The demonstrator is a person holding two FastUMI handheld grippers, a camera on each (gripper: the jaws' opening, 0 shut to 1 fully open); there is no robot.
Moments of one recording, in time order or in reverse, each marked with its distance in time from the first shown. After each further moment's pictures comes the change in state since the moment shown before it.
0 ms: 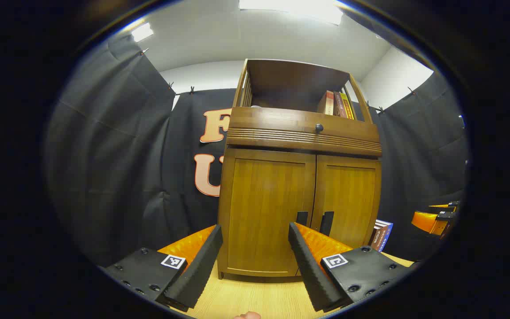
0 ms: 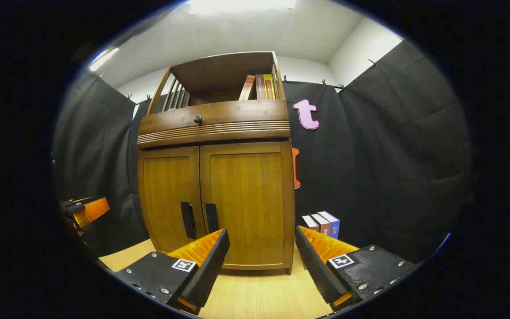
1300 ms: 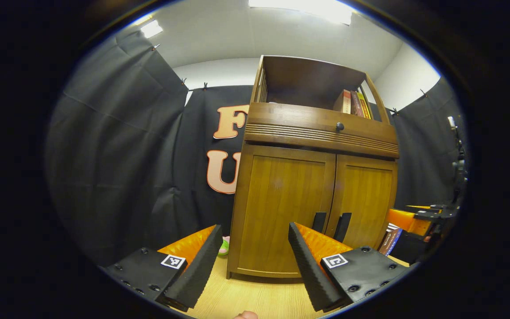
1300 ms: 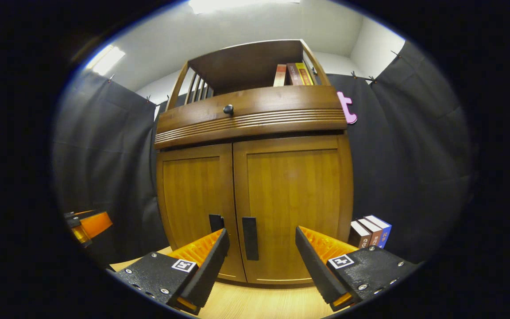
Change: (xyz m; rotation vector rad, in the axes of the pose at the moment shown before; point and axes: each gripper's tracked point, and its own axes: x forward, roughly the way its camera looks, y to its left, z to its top) left arm 0.008 0.037 -0.003 -0.020 0.021 0.078; right arm 0.110 0.101 -0.007 0.039 0.040 0.210
